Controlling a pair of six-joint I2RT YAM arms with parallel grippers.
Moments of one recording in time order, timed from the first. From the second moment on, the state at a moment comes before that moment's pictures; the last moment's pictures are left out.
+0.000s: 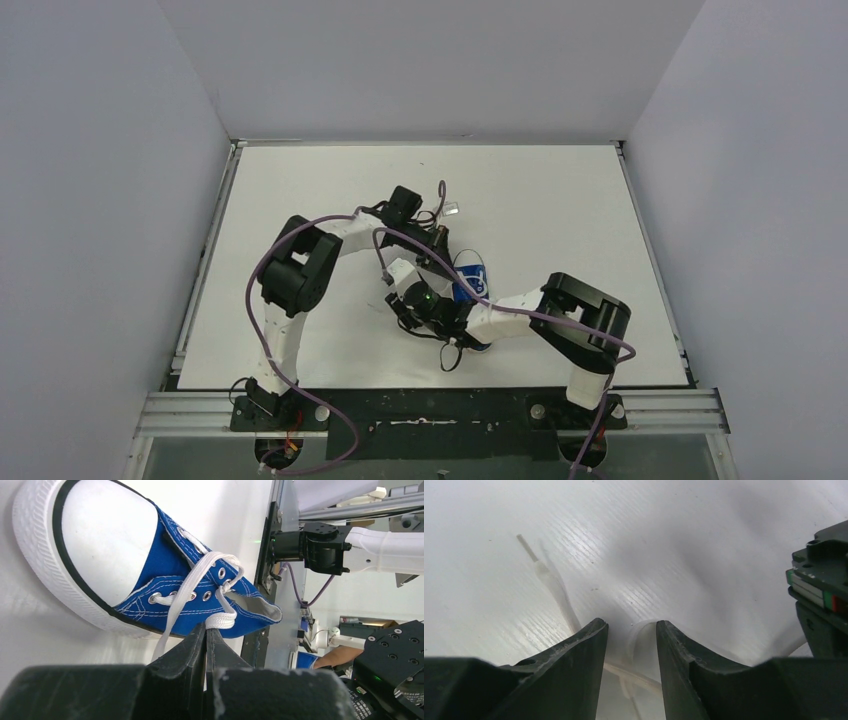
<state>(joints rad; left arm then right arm) -0.58 2.14 1.40 -0.20 1.10 -0.30 1.08 1.78 0.78 0.34 0.31 0.10</state>
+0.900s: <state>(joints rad) -0.56 2.03 1.20 0.11 1.10 -0.51 1.02 1.73 0.76 0.30 0.22 0.17</state>
